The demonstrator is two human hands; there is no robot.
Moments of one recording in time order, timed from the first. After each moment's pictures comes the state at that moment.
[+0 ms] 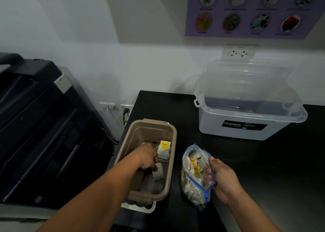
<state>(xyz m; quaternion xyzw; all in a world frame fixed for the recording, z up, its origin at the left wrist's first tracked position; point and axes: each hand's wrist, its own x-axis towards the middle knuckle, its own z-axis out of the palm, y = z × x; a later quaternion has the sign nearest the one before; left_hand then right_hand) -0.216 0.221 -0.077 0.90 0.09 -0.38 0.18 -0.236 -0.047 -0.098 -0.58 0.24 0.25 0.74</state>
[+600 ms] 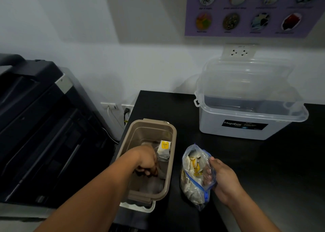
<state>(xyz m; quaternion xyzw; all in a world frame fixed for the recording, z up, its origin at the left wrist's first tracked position) -0.220 0.224 -0.069 0.85 0.15 -0.44 0.26 -0.236 -0.046 -0.098 -0.58 0.25 0.24 0.73</state>
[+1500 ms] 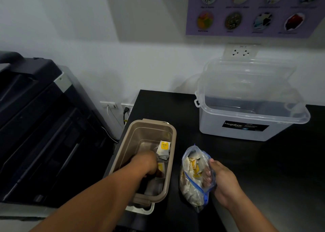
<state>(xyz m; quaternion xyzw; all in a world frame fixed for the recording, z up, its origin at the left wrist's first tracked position) -0.224 0.189 -0.067 0.90 0.15 -0.41 0.07 -0.238 -0.047 -0.099 -0.53 0.26 0.24 0.77</state>
